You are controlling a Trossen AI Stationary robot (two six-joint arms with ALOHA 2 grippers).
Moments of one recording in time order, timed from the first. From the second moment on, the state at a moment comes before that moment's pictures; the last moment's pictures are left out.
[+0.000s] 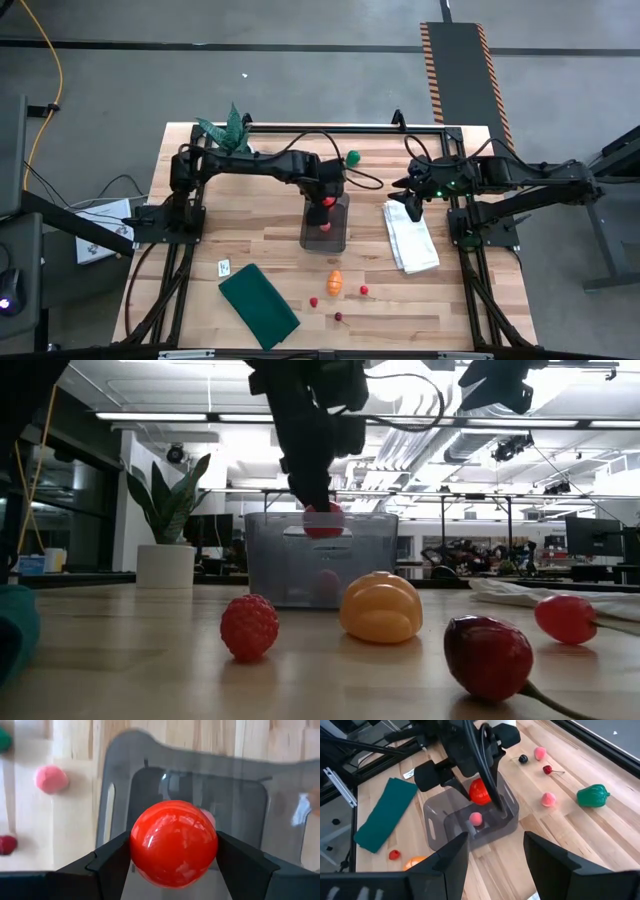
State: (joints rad) left arm 0.25 1.99 1.64 -0.90 0.08 0.10; right arm 0.03 0.90 0.99 -0.73 0.17 0.49
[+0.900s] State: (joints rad) left arm 0.25 2.05 1.64 -0.88 0.05 0.07; right arm 0.03 0.90 0.99 -0.74 0.18 0.49
